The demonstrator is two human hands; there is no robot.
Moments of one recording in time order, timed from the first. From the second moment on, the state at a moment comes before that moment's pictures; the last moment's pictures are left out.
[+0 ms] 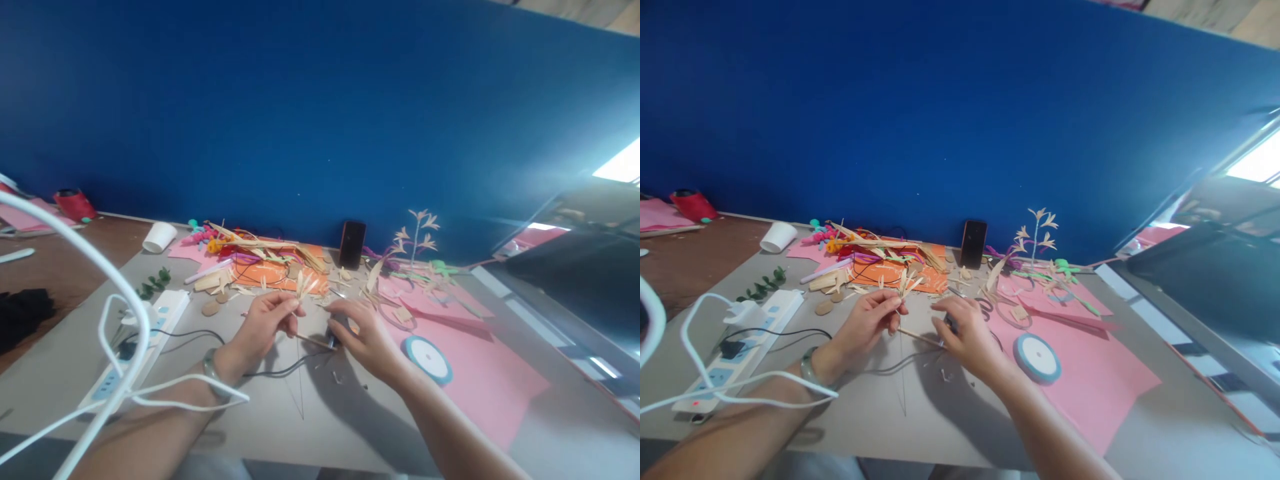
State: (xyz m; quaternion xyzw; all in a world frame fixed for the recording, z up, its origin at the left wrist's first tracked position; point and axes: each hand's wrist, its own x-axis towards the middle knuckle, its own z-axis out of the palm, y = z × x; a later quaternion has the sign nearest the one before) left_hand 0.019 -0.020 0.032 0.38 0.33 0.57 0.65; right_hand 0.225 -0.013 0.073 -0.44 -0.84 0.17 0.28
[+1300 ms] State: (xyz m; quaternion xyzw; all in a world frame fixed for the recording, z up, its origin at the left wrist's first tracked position) left_hand 0.019 -0.023 0.034 0.47 0.39 0.56 0.57; right_hand 0.168 0.015 0.037 -0.35 -0.54 0.61 0.46
